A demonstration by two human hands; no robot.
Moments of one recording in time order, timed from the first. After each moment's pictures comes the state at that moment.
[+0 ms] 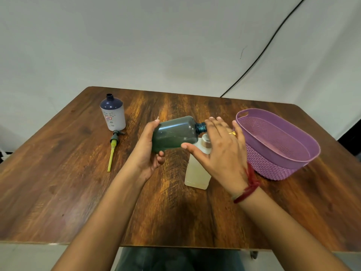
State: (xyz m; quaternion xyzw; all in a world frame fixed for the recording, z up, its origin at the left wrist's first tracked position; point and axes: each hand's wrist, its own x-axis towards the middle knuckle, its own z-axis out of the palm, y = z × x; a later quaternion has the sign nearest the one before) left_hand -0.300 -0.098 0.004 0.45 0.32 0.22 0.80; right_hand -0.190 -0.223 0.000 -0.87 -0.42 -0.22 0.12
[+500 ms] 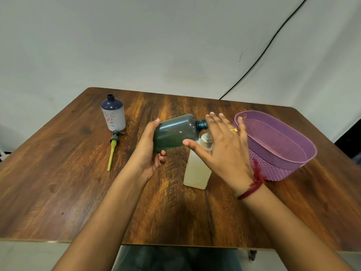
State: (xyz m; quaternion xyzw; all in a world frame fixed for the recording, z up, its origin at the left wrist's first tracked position) left_hand -0.300 -0.103 0.005 0.44 0.31 0.23 0.81; right_hand -0.188 -0.227 0.015 -0.87 -0.43 -0.22 0.11
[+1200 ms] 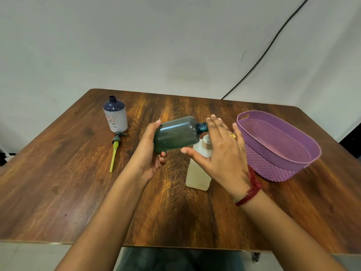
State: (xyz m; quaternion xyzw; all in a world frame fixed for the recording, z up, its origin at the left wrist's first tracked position) left_hand -0.302 -0.103 0.007 0.46 0.32 0.23 0.80; right_hand -0.191 -0.226 0.004 -0.87 -0.44 -0.21 0.13
